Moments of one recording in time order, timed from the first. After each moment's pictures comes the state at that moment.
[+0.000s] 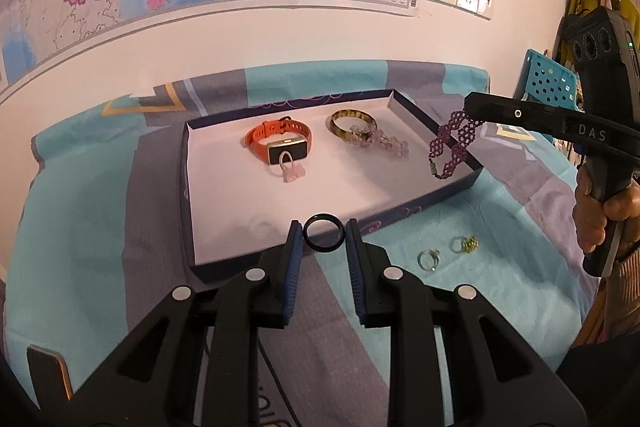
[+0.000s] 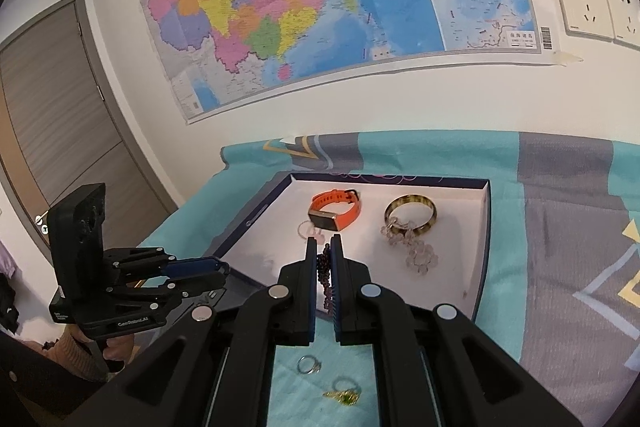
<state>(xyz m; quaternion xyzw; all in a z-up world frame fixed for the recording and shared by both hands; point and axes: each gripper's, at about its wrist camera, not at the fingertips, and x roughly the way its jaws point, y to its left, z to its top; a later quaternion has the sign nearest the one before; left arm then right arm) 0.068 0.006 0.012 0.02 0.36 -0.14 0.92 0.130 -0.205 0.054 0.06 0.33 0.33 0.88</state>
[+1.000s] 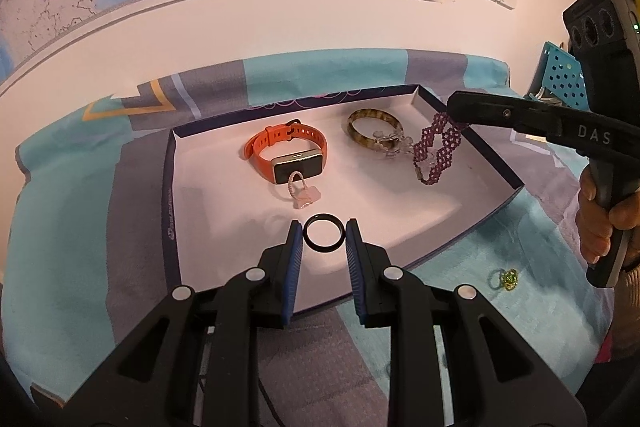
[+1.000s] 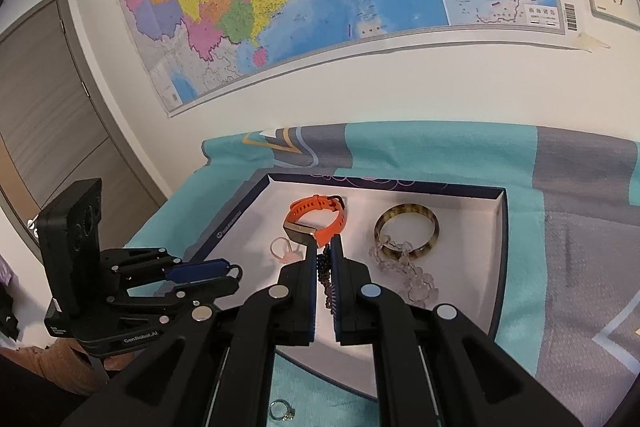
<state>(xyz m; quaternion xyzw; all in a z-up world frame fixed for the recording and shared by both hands) 0.127 0.000 -0.007 0.03 0.39 -0.13 0.91 0.184 -0.185 0.036 0.05 0.37 0.32 0.87</state>
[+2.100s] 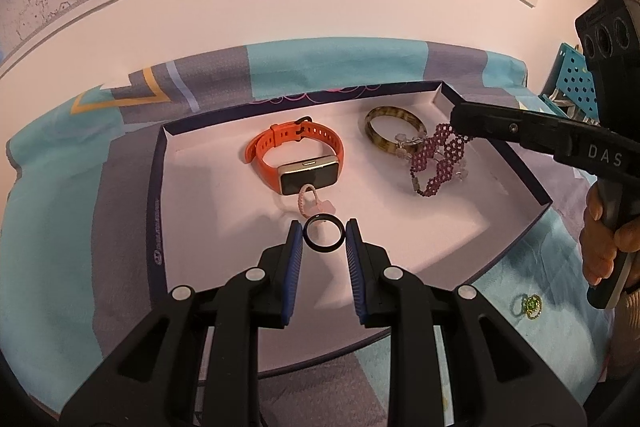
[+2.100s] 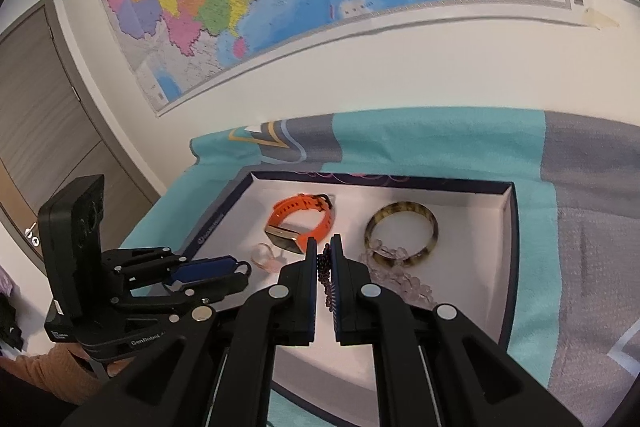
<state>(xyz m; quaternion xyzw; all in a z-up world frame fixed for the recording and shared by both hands) 0.159 -0.002 -0.021 0.02 0.41 -0.12 0.90 0.207 -0.182 0.015 0.06 0.39 0.31 0.86</state>
